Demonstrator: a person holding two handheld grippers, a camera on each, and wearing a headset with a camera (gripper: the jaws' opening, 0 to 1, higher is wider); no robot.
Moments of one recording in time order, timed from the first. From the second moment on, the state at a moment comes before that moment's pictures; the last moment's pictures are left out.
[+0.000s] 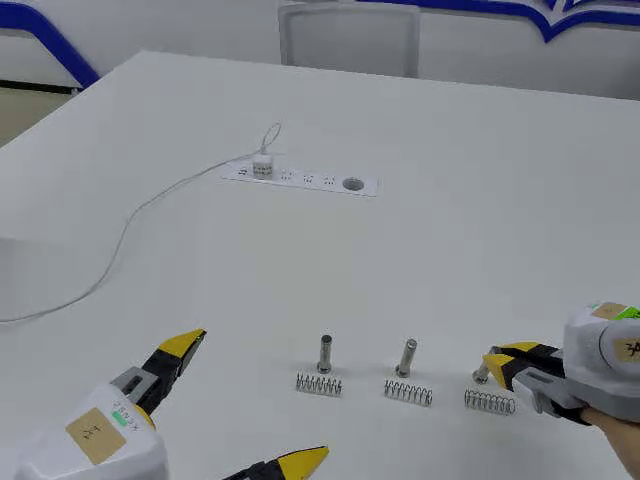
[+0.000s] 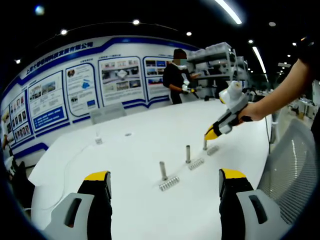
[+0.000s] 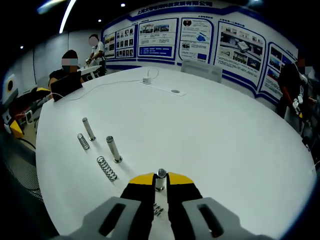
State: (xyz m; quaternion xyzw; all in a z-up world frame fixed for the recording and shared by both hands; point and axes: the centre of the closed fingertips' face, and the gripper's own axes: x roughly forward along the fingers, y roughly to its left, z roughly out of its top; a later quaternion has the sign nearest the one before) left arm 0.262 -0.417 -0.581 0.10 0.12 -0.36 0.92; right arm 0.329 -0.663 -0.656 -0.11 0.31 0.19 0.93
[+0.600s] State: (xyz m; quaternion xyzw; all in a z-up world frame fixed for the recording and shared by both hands) left arm 0.262 -0.418 -0.579 0.11 0.11 -0.35 0.92; right arm 0.314 -0.693 -0.647 -0.08 0.30 0.19 0.93
